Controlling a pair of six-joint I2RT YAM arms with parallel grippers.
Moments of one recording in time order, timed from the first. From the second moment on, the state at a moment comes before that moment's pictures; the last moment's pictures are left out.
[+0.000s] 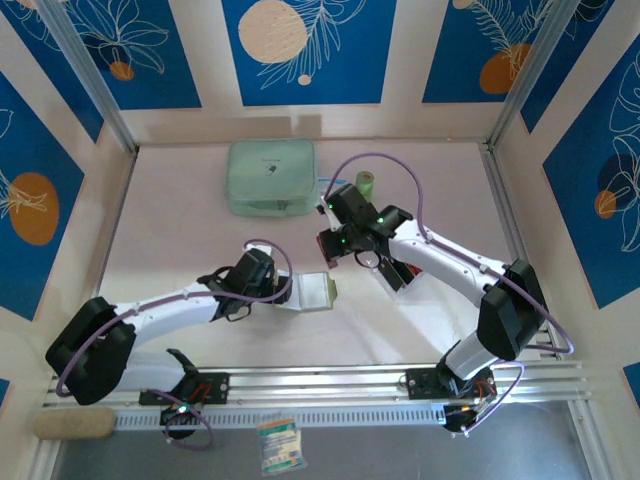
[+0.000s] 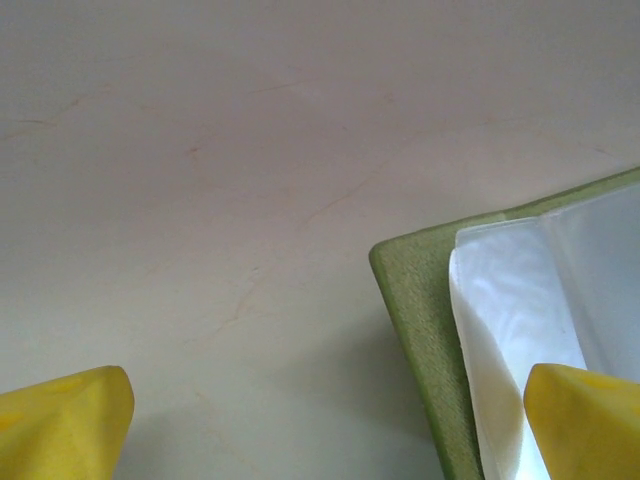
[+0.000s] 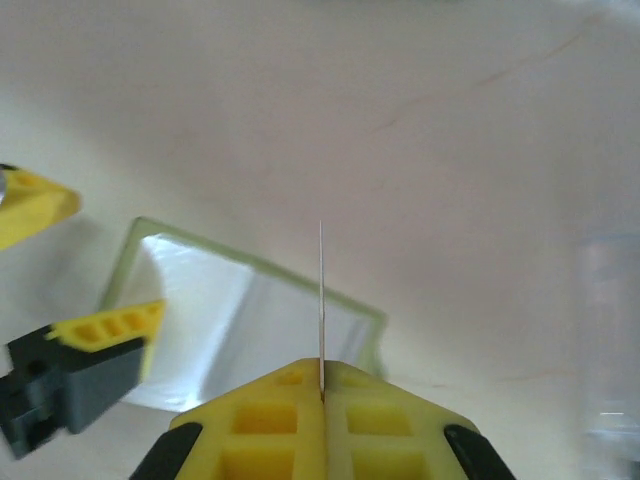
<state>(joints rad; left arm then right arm) -0.73 1.29 0.56 -0.23 -0.21 -0.50 0.75 1.54 1.21 -0.66 -0.08 0.35</state>
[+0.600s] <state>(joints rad) -0.71 1.28 0.53 -0.23 -0.23 -0.53 0.79 1.63 1.01 -0.27 -0.31 0.72</state>
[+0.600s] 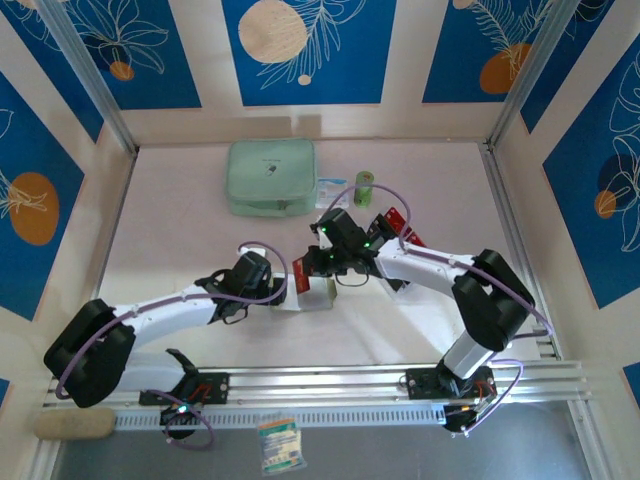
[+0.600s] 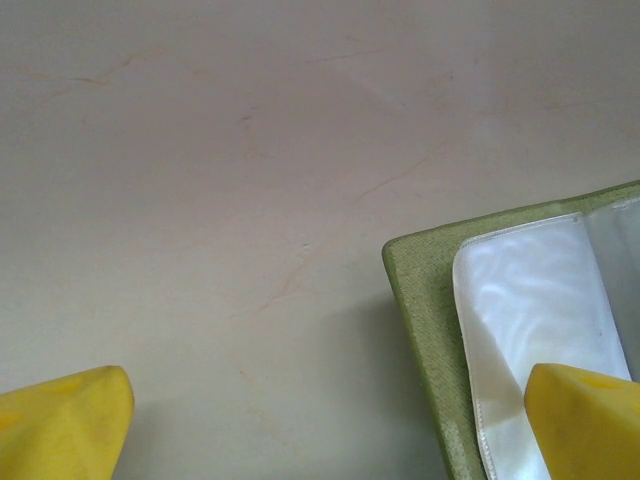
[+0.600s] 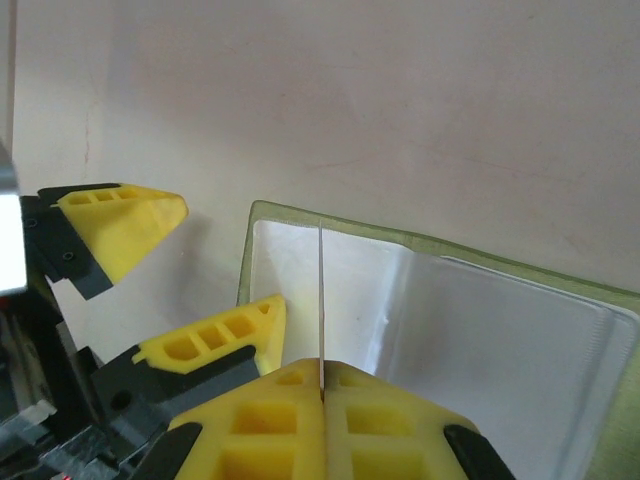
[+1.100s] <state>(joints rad) -0.70 1.25 0.52 -0.23 -0.22 -0.53 0.81 1.76 0.99 -0.19 -0.35 0.79</state>
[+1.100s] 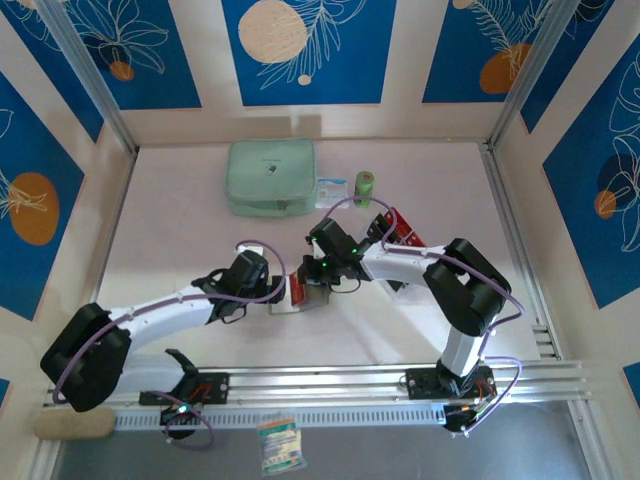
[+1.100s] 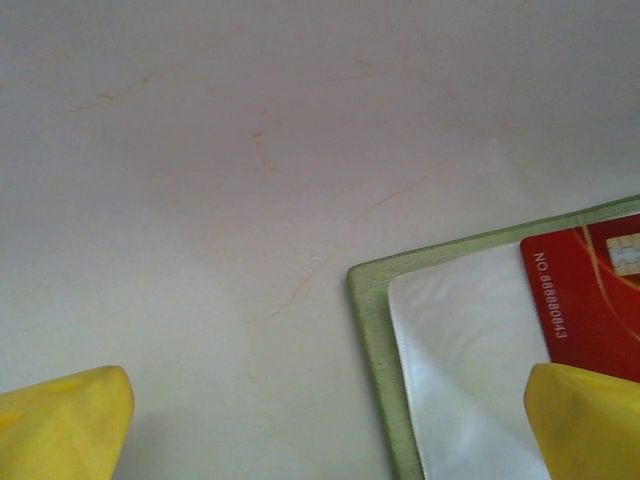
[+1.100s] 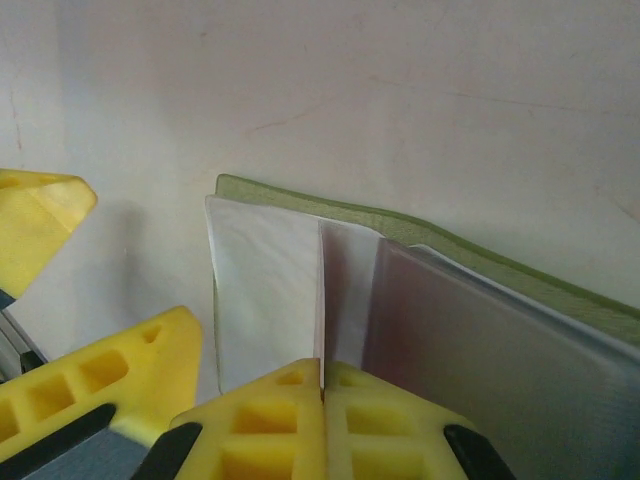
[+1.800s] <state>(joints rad) -0.70 1.35 0.51 -0.19 -0.19 -0.58 0.78 1.70 0.90 -0.10 -0.37 0.82</state>
